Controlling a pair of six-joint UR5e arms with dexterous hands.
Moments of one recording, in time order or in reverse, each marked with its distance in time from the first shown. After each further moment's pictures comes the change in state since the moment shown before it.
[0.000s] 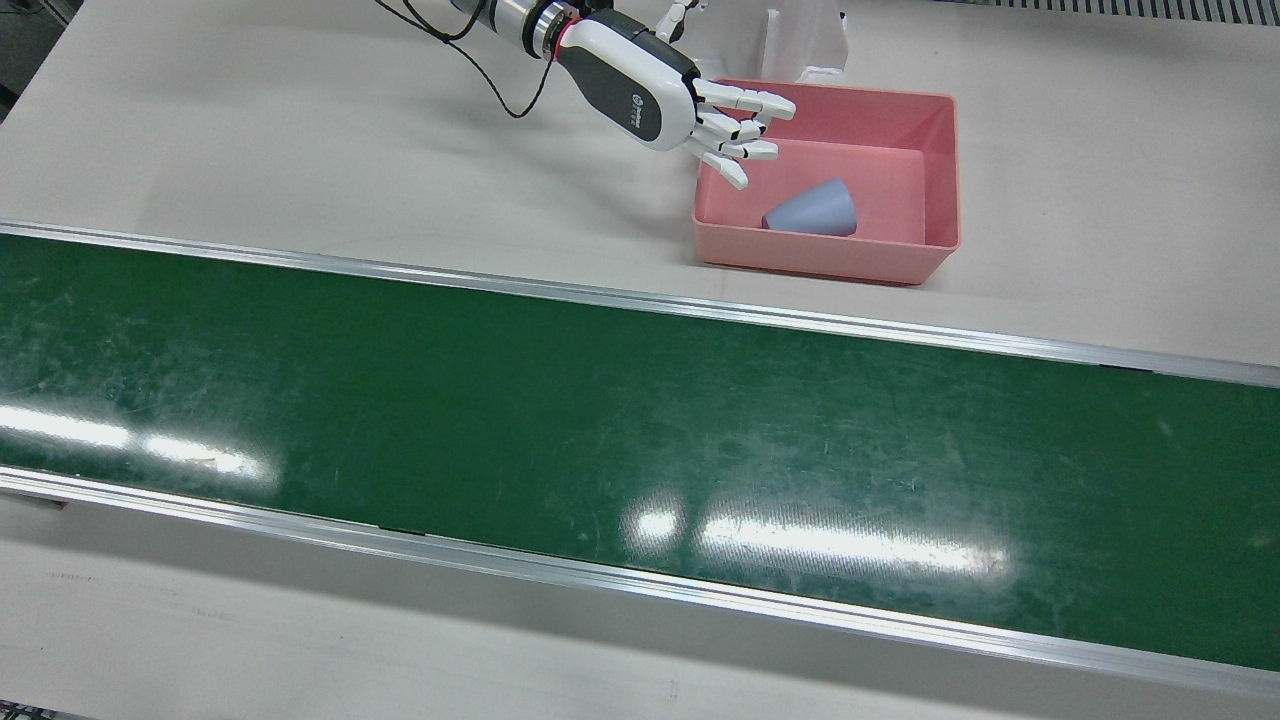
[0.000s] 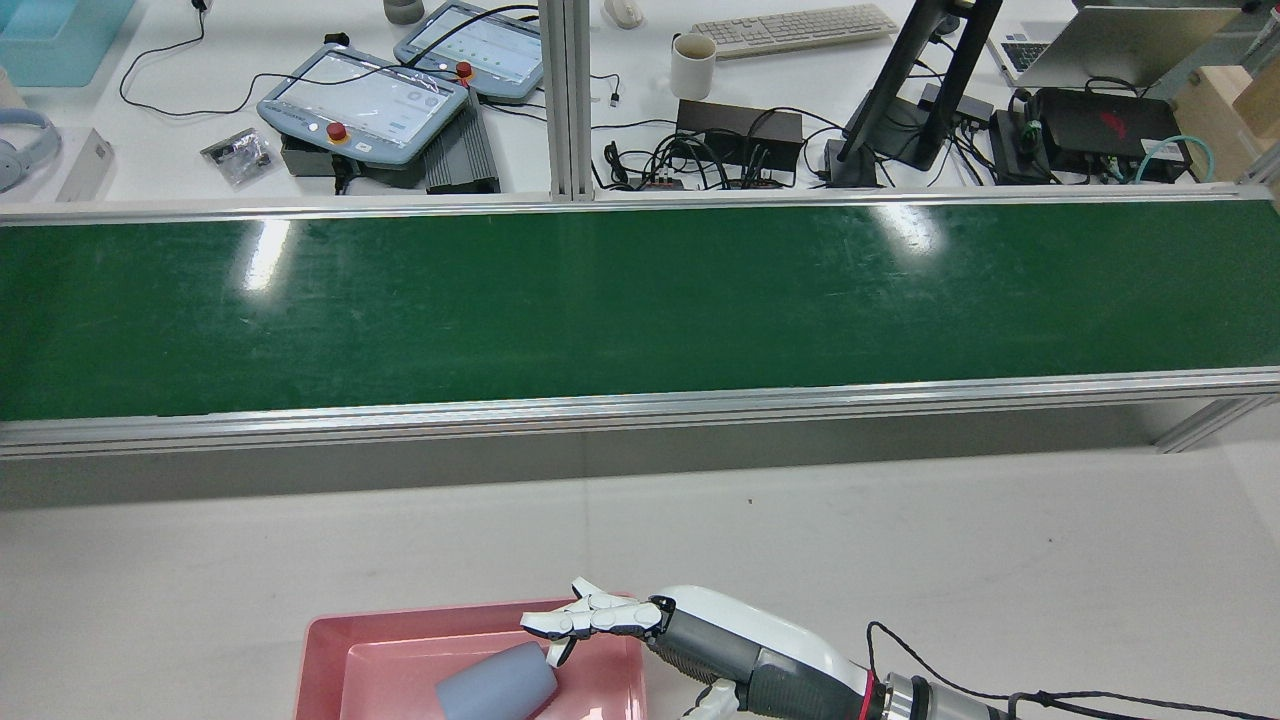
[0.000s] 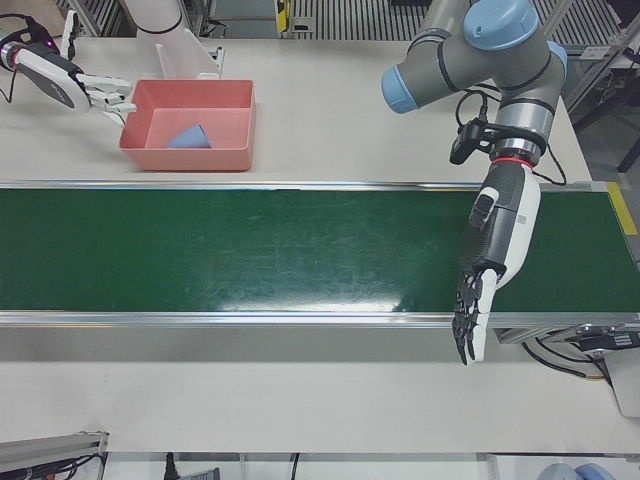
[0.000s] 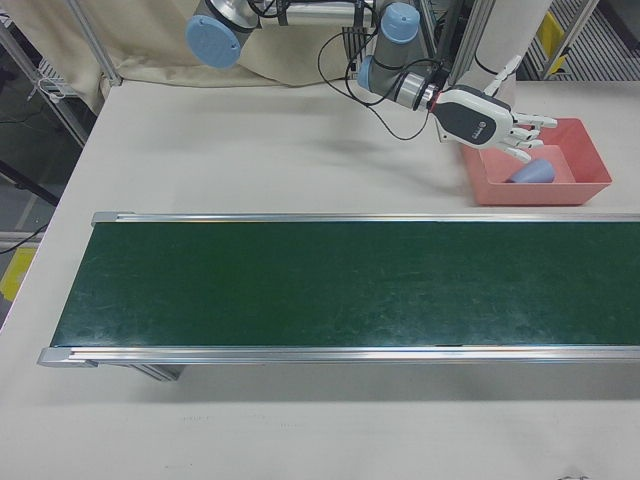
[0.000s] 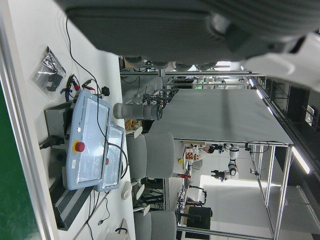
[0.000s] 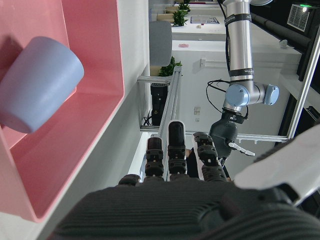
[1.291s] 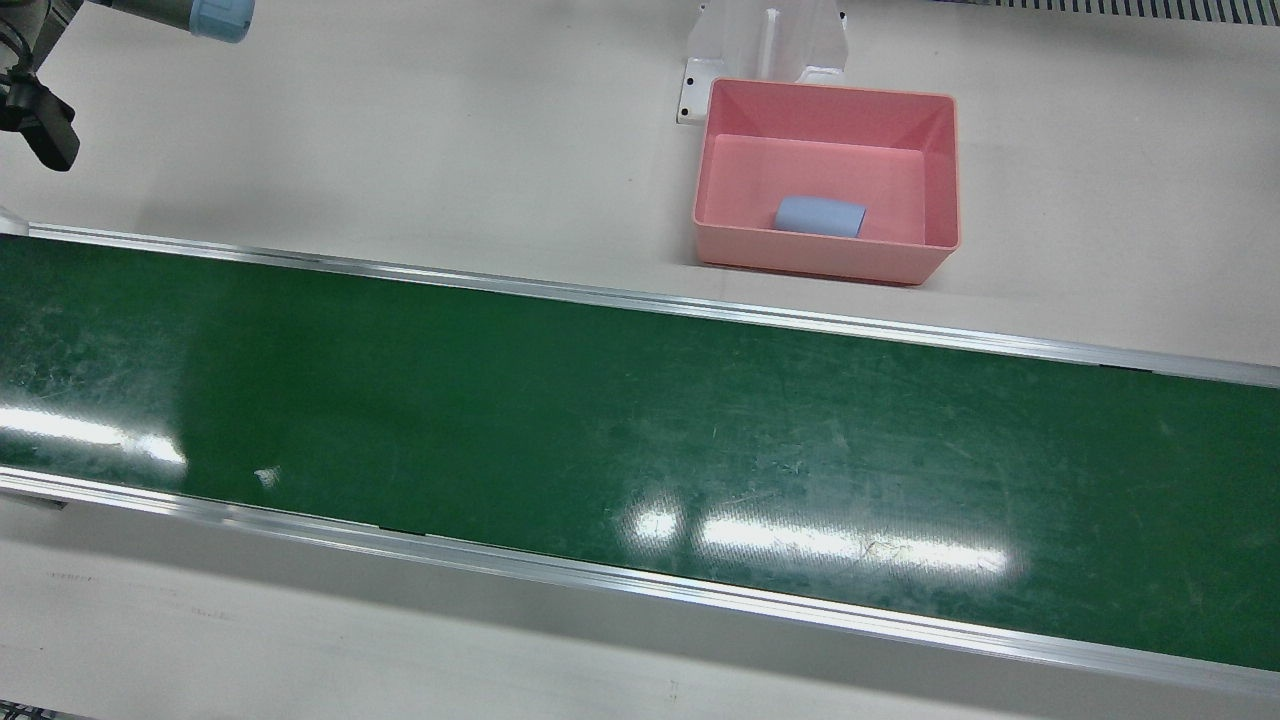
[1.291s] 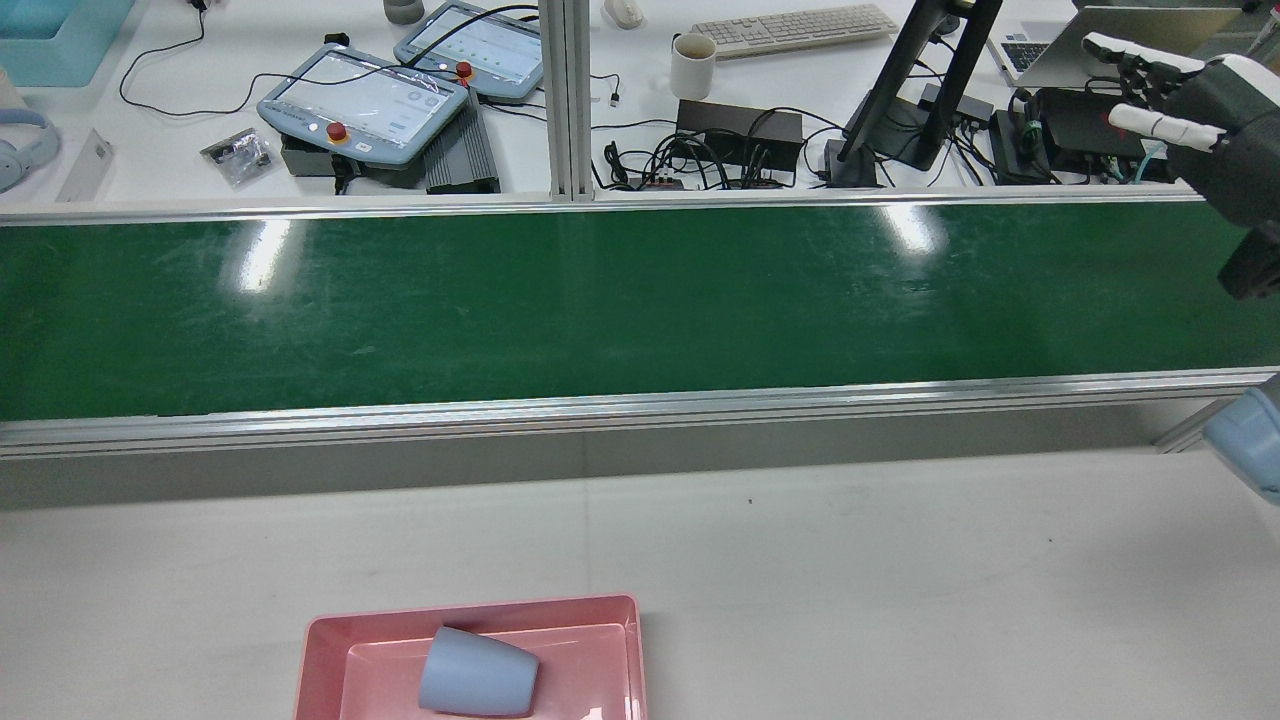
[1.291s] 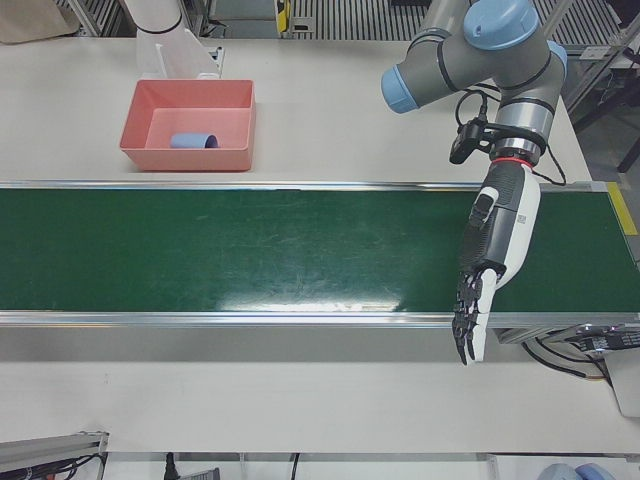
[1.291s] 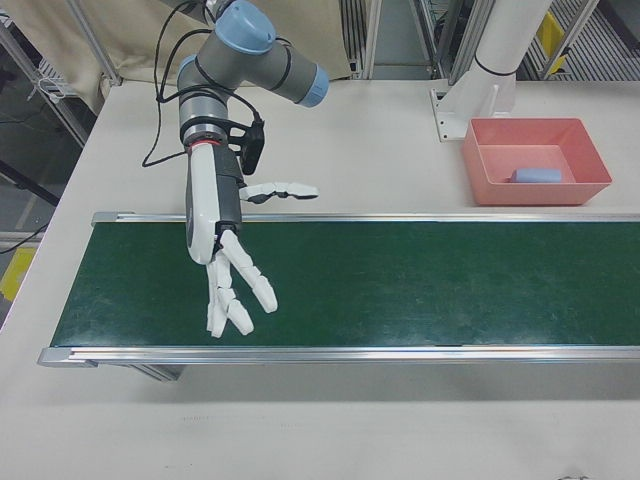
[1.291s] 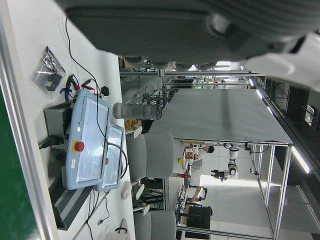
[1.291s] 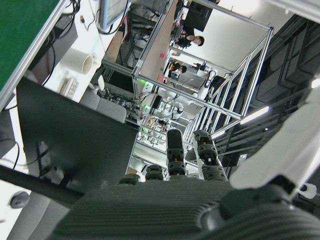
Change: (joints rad) left arm 0.000 0.000 -0.001 0.000 0.000 0.000; right arm 1.113 -0.017 -0.350 -0.164 -0.237 0.296
